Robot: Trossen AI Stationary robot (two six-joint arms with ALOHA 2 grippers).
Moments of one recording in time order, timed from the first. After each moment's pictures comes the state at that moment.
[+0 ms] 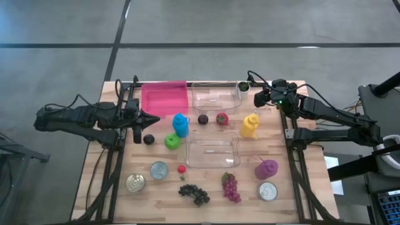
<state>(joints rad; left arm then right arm) -0.11 0.66 0.81 -0.42 -0.27 -0.40 -0.36 0.84 0.78 -0.57 0.81 0.49</state>
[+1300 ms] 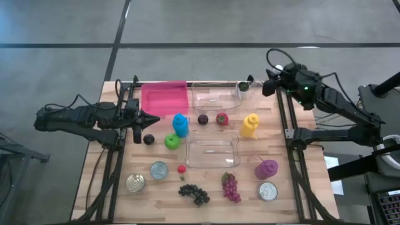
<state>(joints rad) -0.11 0.66 0.81 -0.42 -0.27 -0.40 -0.36 0.84 1.13 -0.58 0.66 0.27</state>
